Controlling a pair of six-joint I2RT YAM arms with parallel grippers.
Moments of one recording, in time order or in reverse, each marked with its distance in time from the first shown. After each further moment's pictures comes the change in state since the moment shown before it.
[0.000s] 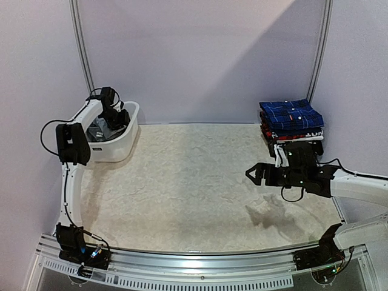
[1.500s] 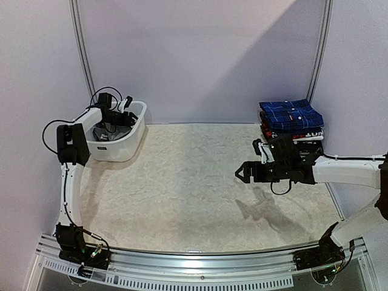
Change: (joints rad) left arm 0.046 0.034 -0.131 0.370 0.475 0.396; right arm 0.013 0.249 0.166 -0.044 -0.032 -0.069
